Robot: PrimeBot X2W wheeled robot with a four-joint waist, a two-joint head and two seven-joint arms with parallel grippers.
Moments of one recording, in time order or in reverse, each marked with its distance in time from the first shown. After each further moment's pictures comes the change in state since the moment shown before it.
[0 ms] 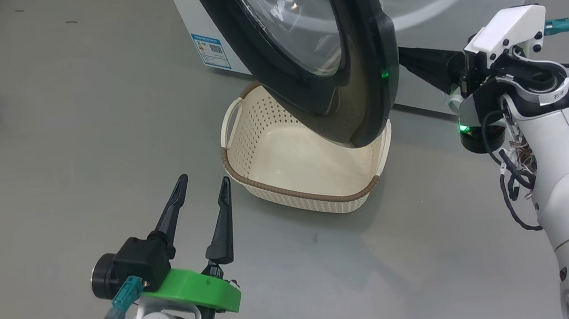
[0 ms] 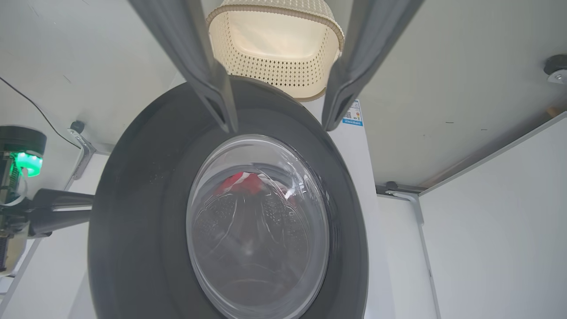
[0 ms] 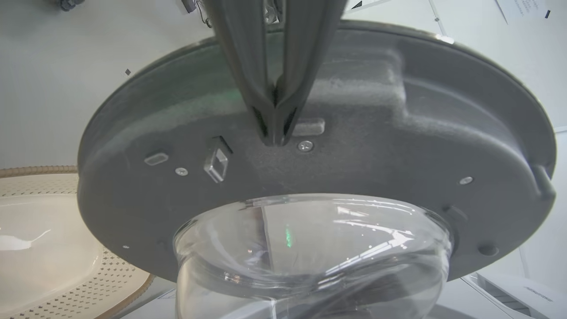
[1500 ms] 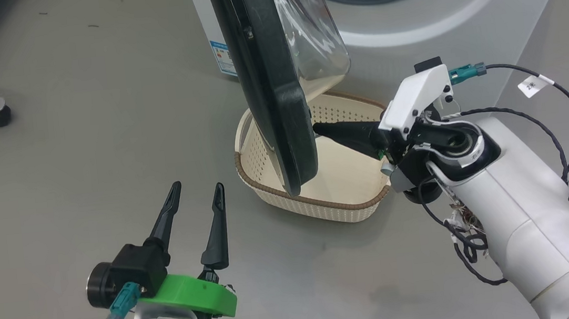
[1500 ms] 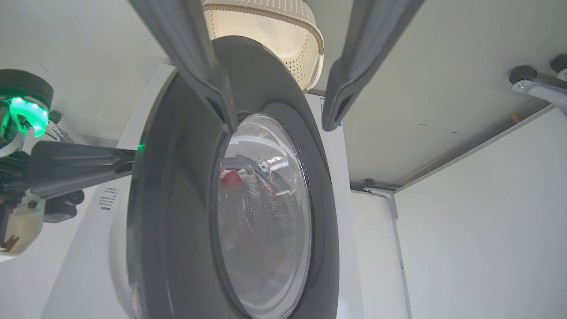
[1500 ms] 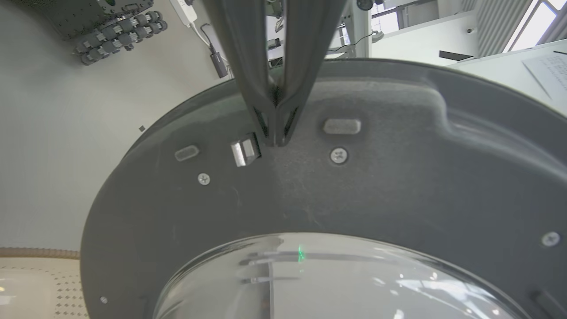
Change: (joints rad) left arm 0.024 0.001 0.012 -0.004 0.011 0.004 0.000; right arm 0.107 0.006 0.430 -0.130 0.268 -0.005 -0.099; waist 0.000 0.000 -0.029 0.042
